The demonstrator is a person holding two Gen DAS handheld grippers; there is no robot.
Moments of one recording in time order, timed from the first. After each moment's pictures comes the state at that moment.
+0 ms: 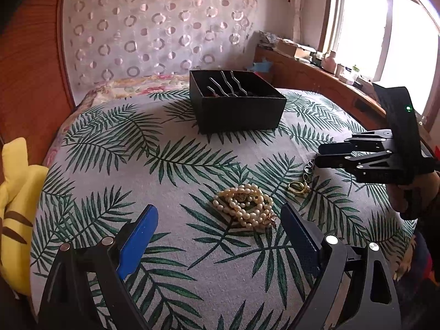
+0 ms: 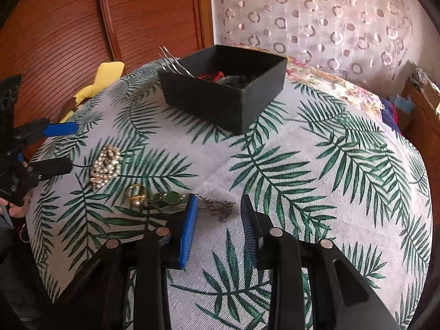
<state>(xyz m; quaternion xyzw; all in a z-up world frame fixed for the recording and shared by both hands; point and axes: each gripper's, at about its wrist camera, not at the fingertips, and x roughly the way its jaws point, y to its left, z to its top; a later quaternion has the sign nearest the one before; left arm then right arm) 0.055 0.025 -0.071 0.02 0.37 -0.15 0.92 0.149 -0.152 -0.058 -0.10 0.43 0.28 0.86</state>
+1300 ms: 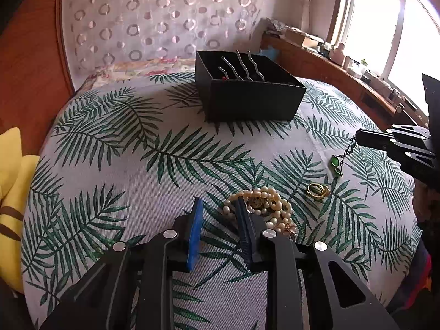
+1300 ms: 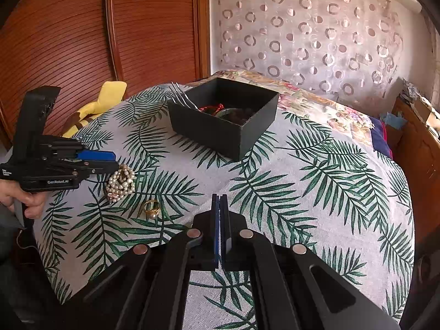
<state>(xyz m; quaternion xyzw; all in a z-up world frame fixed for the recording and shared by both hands) 0.087 0.024 -0.087 0.01 0.41 -0.14 0.90 0.122 -0.157 -0.025 -0.10 0.36 0.27 0.88</state>
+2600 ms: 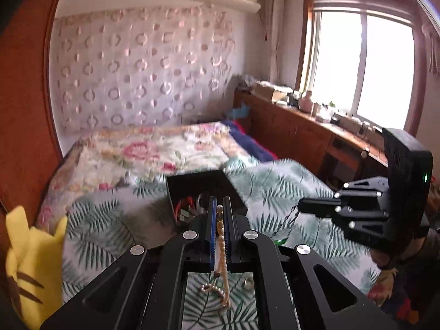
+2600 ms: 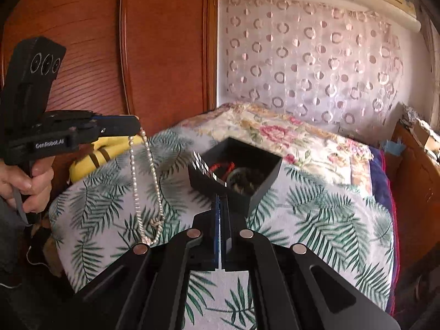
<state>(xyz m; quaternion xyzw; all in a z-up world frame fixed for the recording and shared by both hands) 0.079 -0.003 0.066 0.01 0.26 -0.20 0.94 0.113 -0.141 0.064 -0.09 0.28 0.29 0.91</state>
